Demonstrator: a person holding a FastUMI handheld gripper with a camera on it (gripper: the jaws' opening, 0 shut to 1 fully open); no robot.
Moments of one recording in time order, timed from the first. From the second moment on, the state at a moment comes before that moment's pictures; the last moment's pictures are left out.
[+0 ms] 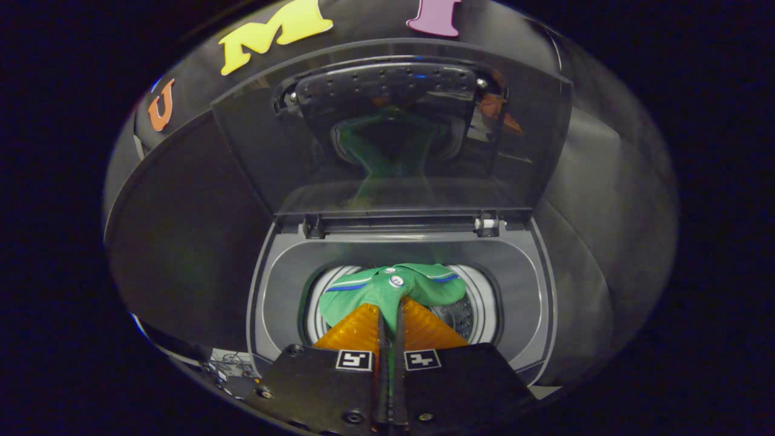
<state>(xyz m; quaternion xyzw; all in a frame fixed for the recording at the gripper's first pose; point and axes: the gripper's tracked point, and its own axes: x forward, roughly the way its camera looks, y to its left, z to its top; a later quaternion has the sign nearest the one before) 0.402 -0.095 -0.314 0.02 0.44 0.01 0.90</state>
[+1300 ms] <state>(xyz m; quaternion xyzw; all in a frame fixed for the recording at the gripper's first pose) 0.402 -0.085 -0.212 -0.05 0.37 -0.04 0.93</state>
